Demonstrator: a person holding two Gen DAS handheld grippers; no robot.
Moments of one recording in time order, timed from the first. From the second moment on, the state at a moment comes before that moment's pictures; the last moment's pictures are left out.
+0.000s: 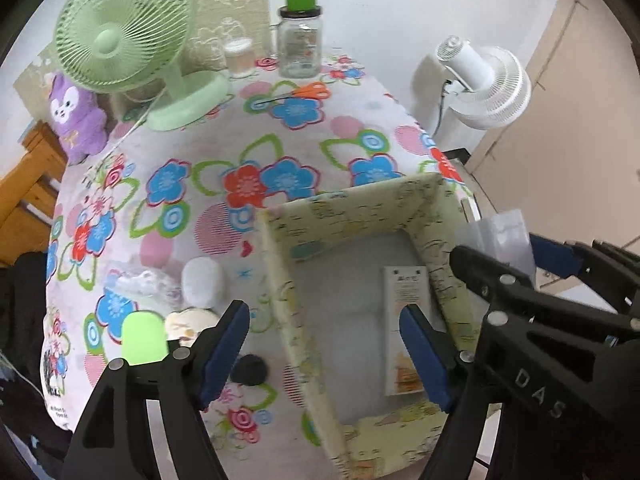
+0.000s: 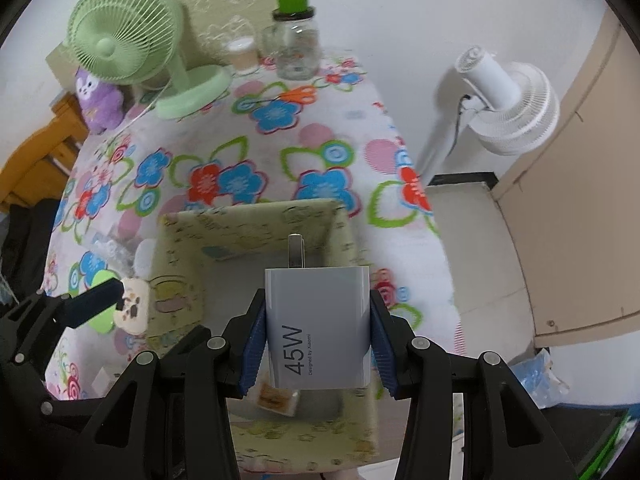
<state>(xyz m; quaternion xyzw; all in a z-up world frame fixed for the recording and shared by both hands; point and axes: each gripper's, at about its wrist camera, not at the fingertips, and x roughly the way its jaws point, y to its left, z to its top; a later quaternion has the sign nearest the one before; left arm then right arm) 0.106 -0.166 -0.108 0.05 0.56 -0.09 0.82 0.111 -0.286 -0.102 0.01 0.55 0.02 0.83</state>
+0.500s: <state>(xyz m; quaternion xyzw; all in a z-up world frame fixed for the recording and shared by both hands) 0.104 -0.094 -0.130 0.03 0.59 -0.02 0.81 0.131 -0.238 -0.149 0.01 0.60 0.04 0.80</state>
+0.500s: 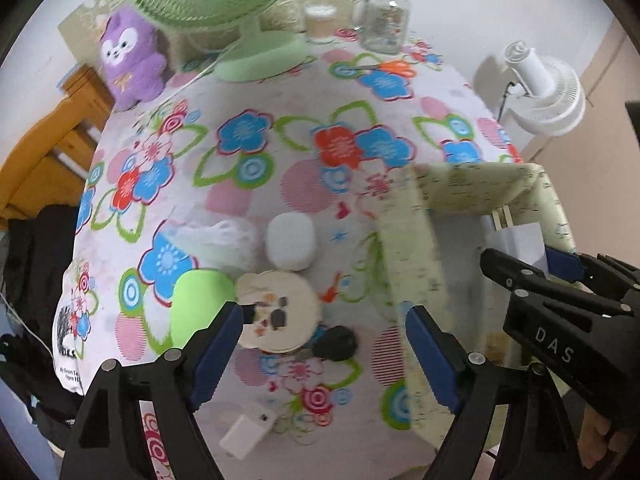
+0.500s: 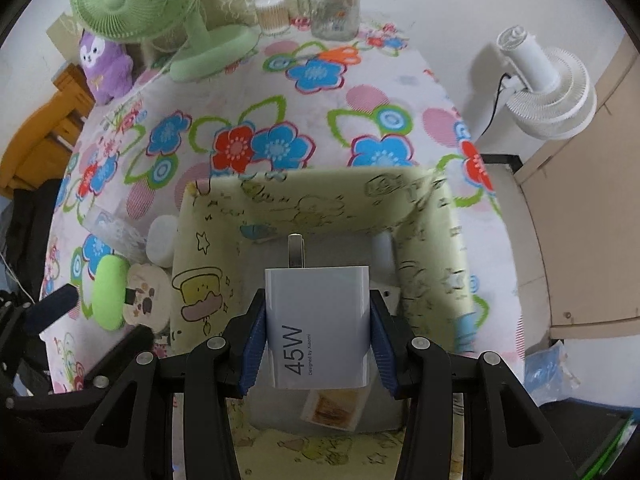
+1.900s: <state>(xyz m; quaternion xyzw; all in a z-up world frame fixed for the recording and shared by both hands) 0.098 -0.066 -0.112 0.05 0.58 -0.05 0.81 0.114 -0.206 -0.114 0.01 0.56 0.04 0.82</state>
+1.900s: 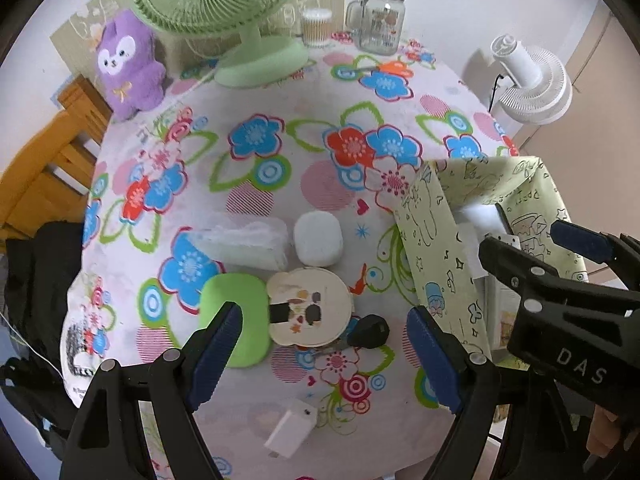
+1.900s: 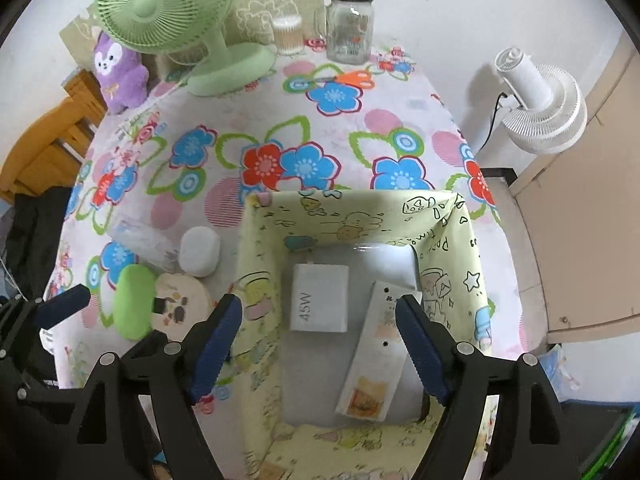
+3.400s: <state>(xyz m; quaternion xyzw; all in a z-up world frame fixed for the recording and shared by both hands) 0.040 0.049 -0.087 0.08 0.55 -0.15 0.82 0.029 -0.083 -0.062 0.04 0.51 -0.01 0.86</state>
